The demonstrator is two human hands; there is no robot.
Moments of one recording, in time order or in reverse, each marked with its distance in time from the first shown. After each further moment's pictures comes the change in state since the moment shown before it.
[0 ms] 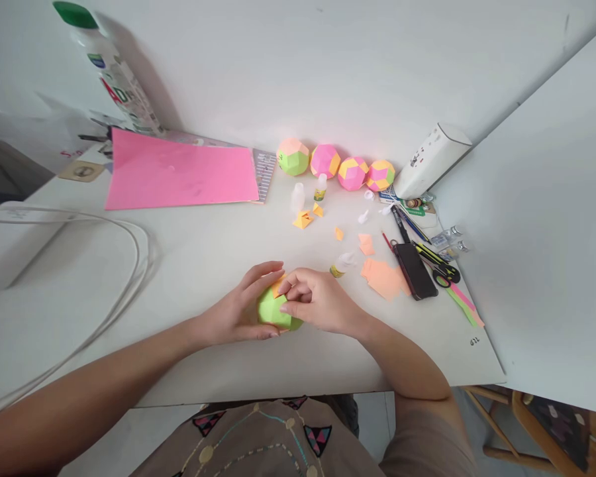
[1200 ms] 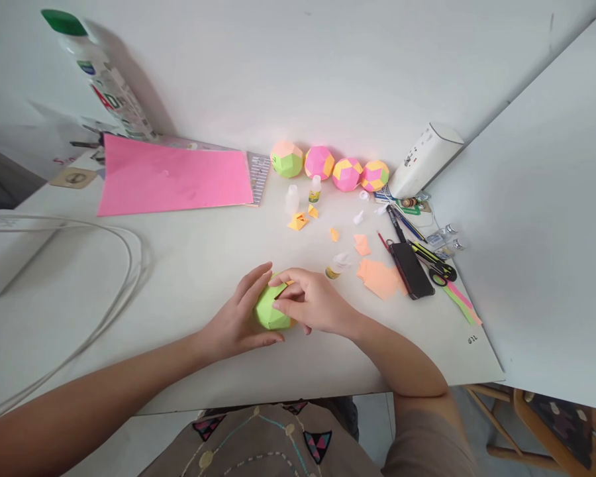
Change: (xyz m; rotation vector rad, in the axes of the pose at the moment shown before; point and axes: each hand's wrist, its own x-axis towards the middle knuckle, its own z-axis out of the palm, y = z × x) left_hand -0.007 0.002 0.019 0.196 0.098 -0.029; right_hand 0.000 0.001 0.001 0.055 -0.026 0.013
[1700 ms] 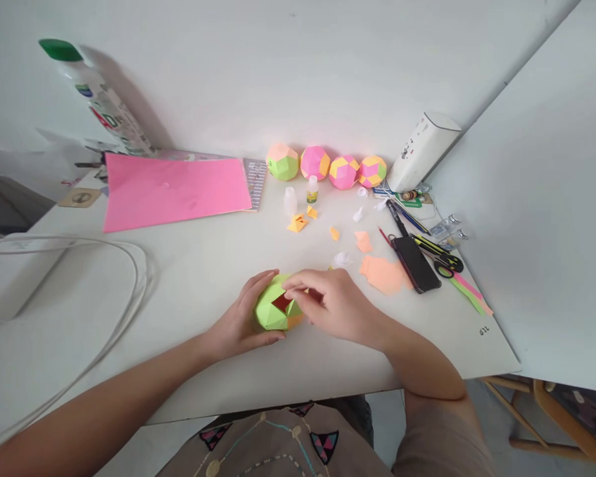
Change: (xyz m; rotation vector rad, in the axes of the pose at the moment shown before) left_hand 0.003 -0.005 -0.006 -0.076 -0.057 -0.010; right_hand -0.021 -0.015 -0.011 -0.296 0.190 -0.280
